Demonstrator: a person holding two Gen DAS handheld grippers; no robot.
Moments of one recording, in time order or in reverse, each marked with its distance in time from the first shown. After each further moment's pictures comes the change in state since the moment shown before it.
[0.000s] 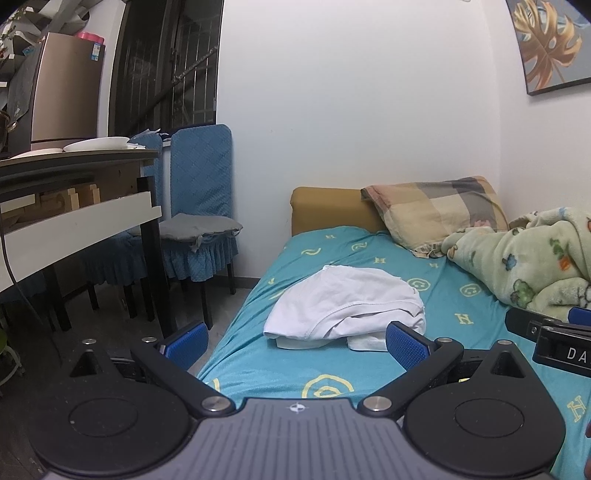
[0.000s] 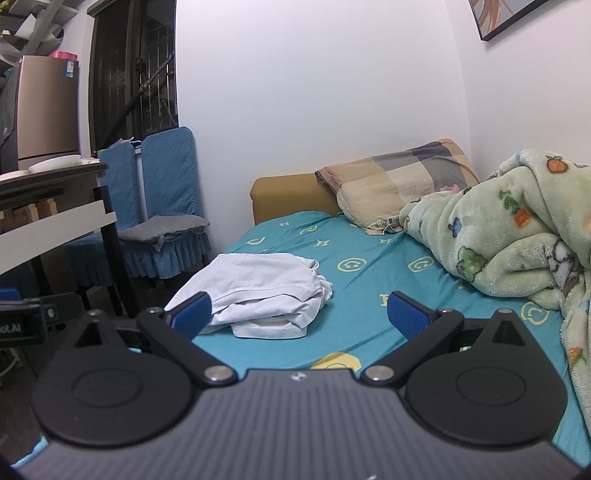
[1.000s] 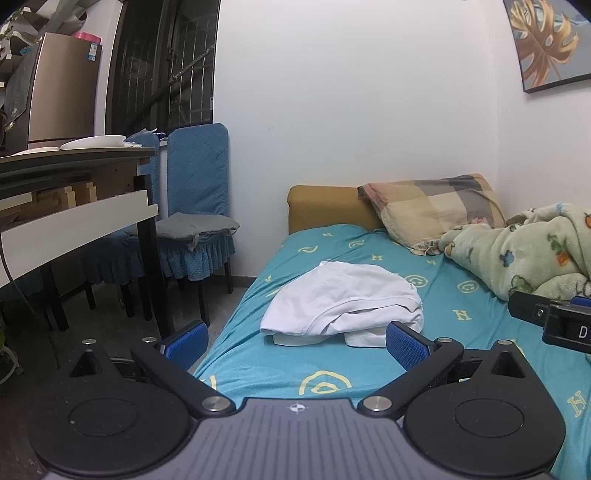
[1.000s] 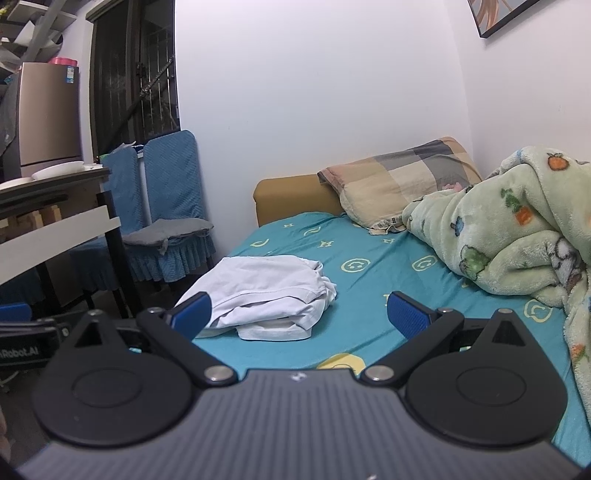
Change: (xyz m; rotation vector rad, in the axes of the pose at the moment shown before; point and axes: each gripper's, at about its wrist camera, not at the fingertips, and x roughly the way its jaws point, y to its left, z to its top) left arm 0.006 0.000 -0.007 0.005 0.008 -0.012; right arm -0.005 -0.001 -0.001 0.010 -0.015 0.016
